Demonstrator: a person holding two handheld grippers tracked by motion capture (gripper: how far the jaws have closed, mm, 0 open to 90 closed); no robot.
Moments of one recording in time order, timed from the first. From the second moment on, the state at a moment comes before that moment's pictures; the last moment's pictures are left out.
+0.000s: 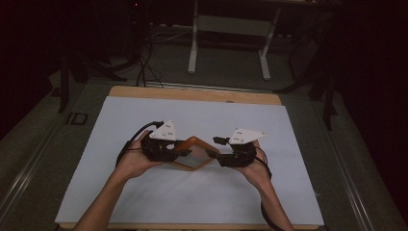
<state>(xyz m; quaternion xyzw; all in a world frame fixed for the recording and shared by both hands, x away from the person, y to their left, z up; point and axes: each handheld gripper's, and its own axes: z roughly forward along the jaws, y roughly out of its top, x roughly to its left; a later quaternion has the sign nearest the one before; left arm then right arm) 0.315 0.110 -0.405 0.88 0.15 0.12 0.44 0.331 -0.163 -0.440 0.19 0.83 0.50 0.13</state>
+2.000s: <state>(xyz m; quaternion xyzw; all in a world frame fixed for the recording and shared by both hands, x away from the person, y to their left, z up) 0.341 0.108 -0.477 0.83 0.23 0.05 0.50 0.328 -0.193 -0.462 0.17 0.84 0.49 0.12</state>
